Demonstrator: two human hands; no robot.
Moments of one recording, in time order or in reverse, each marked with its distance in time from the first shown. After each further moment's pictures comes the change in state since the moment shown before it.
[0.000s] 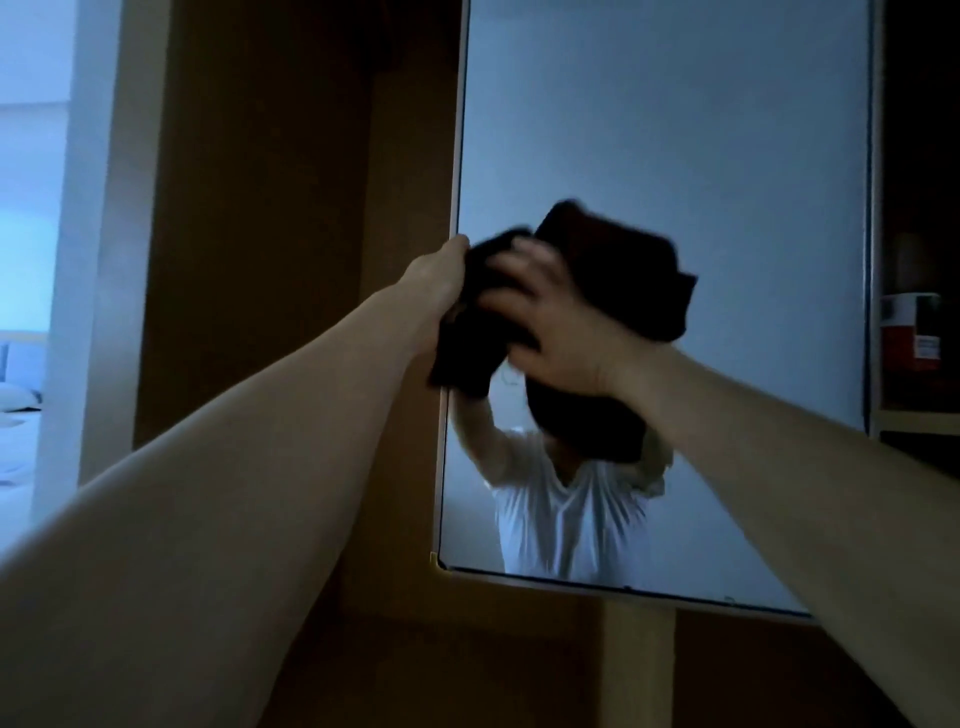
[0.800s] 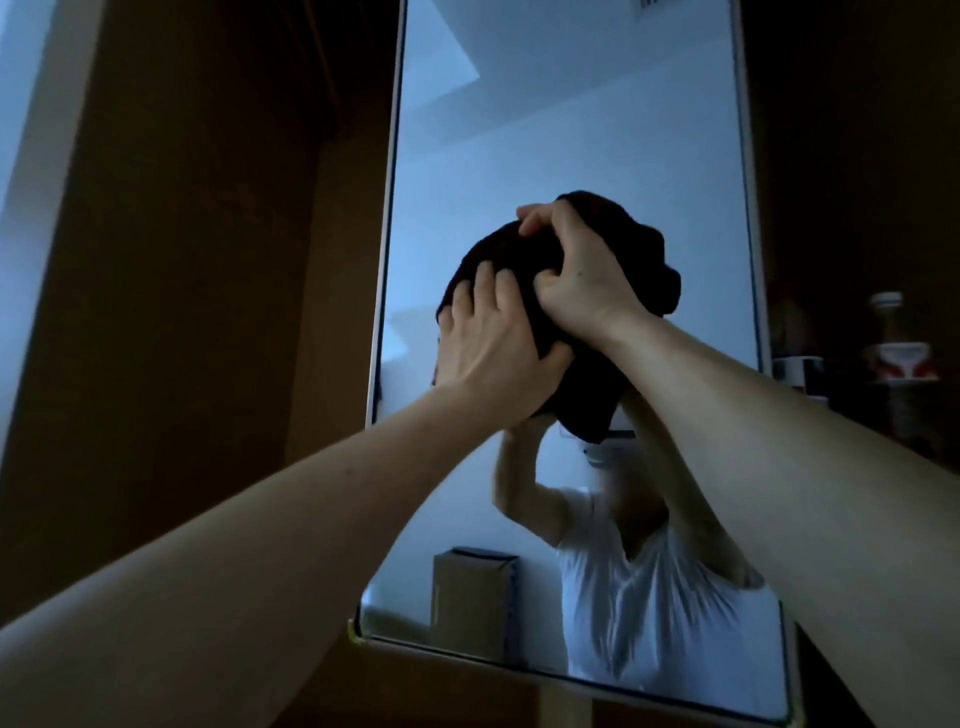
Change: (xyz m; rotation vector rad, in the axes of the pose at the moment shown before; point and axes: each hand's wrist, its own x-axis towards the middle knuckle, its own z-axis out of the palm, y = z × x) left_hand -0.038 0.008 0.104 0.946 0.145 0.777; right_hand 0.003 0.072 -0.083 0.479 0.310 0.559
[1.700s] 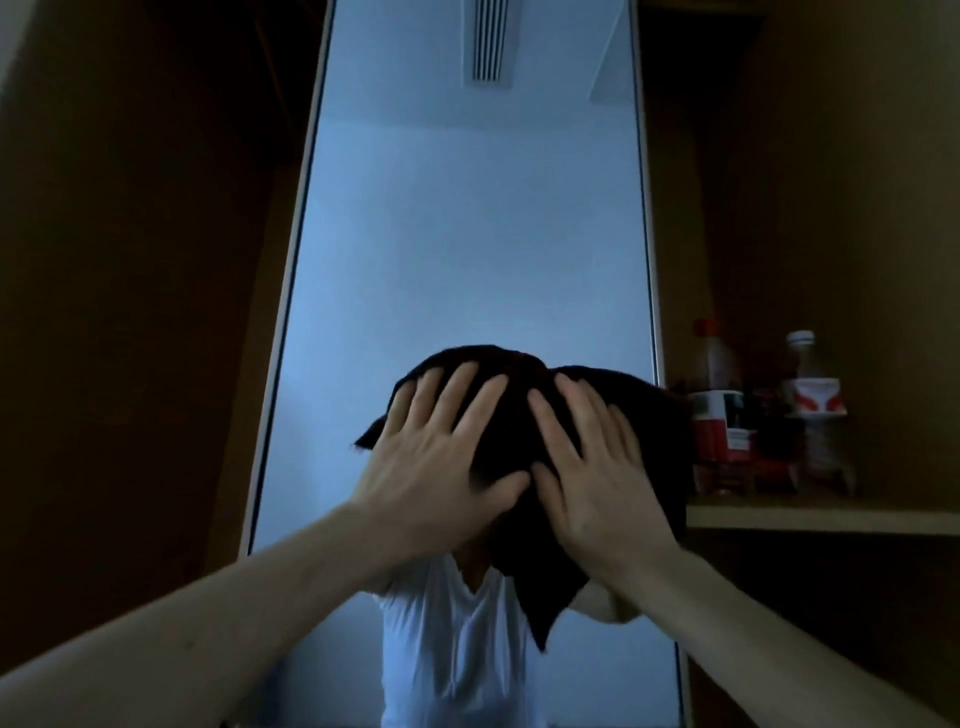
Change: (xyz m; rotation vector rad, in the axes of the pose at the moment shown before) left_hand -0.046 -0.005 0.038 0.224 -0.042 0.320; right_hand -0.149 0.068 -0.022 -0.658 -0.061 -0.156
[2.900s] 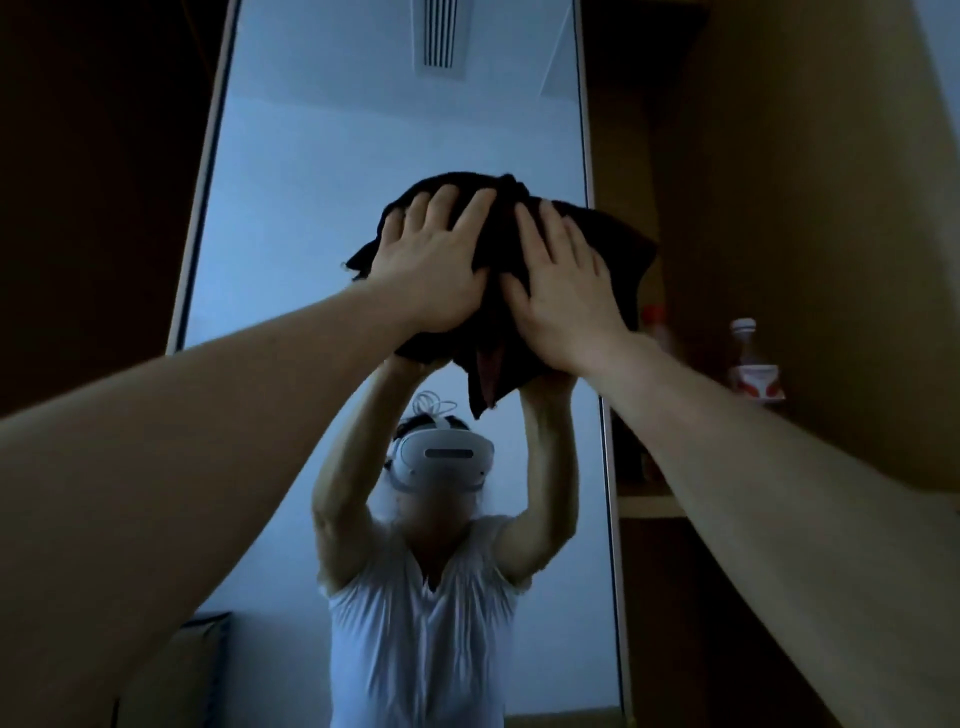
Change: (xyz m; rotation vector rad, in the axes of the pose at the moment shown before) left_hand 0.154 0.005 -0.039 -0.071 0.043 -0.116; right_hand 0.128 0.056 -0.045 -0.060 -0.050 0.224
